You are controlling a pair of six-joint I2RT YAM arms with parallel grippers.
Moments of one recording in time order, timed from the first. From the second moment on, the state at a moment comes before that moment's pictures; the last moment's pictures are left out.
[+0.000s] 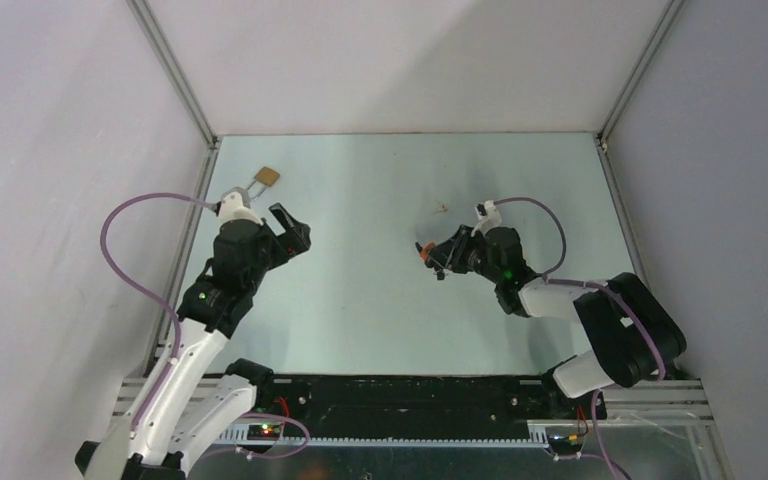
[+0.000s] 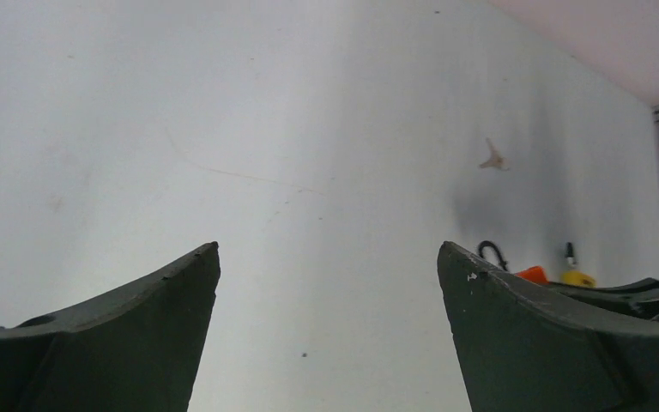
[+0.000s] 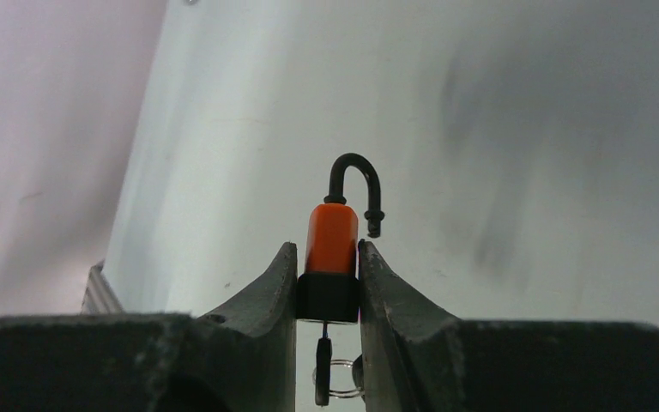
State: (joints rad) left arm -0.32 0.76 0.79 -0.47 -0.23 -0.65; right arm 0.52 1.46 0.49 0.67 -0.23 0.73
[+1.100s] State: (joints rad) left arm -0.28 0.83 0.75 -0.43 -0.38 -0.47; right arm 0.22 1.43 0.49 0.49 -0.19 0.71
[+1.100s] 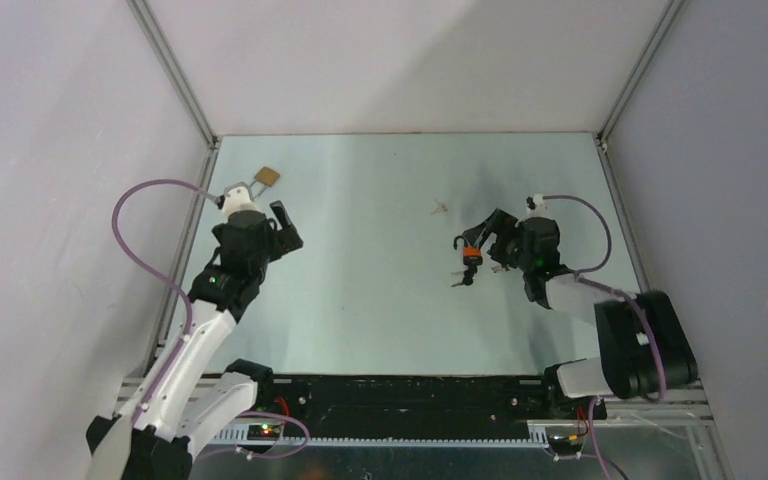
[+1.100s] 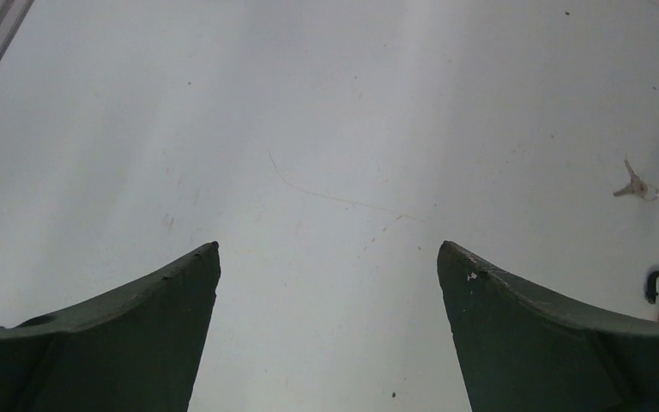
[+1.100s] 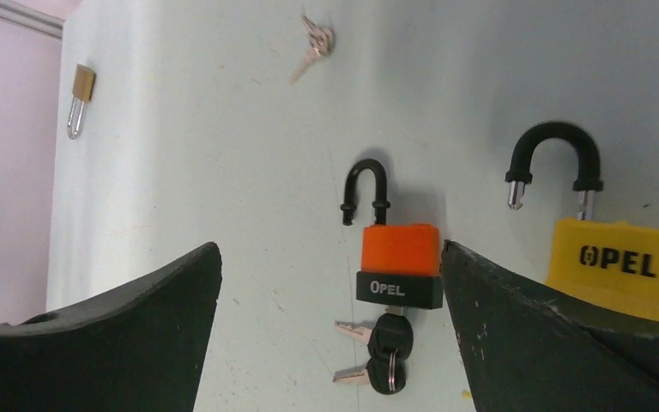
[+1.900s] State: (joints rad) left arm 0.12 1.93 1.48 -0.41 -0.07 -0.68; right arm 0.22 0.71 0.49 -0.07 -0.09 0.44
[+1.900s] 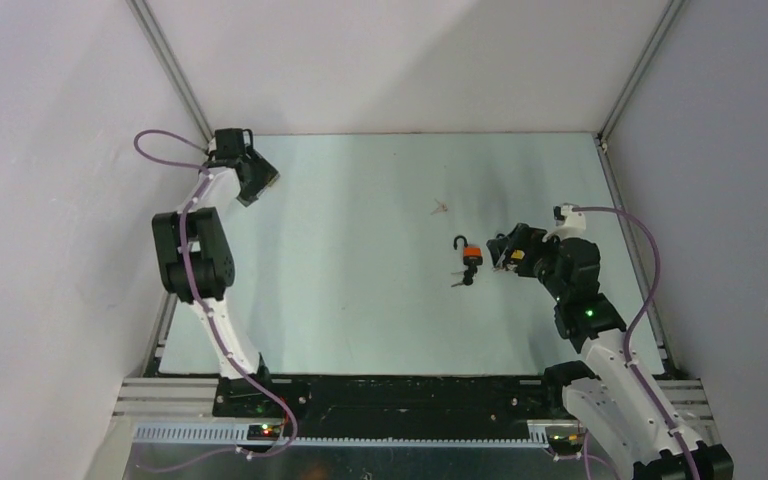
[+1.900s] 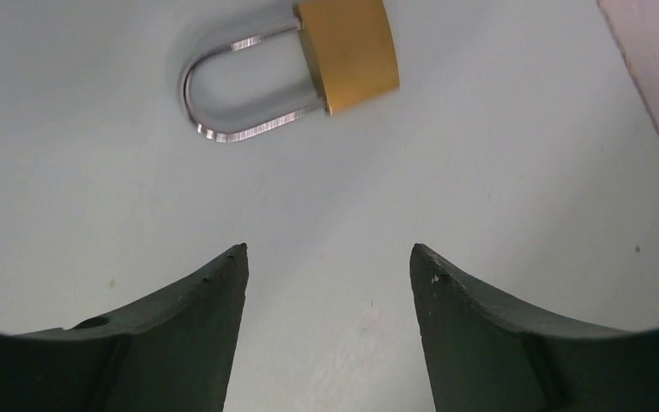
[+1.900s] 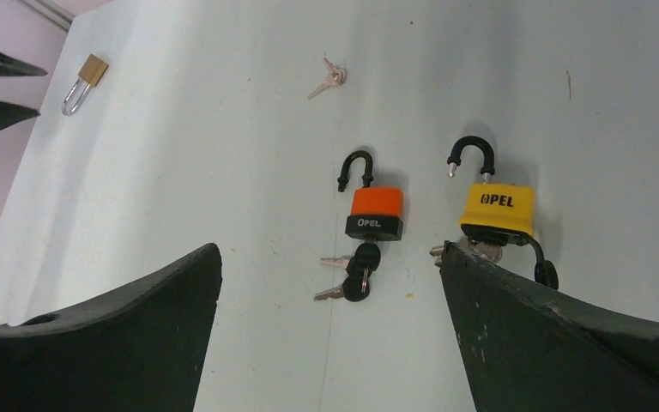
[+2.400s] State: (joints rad) left arm 0.20 2.34 1.86 -0.34 0.06 -0.80; right arm 0.22 0.68 0.49 -0.11 -0.09 0.44
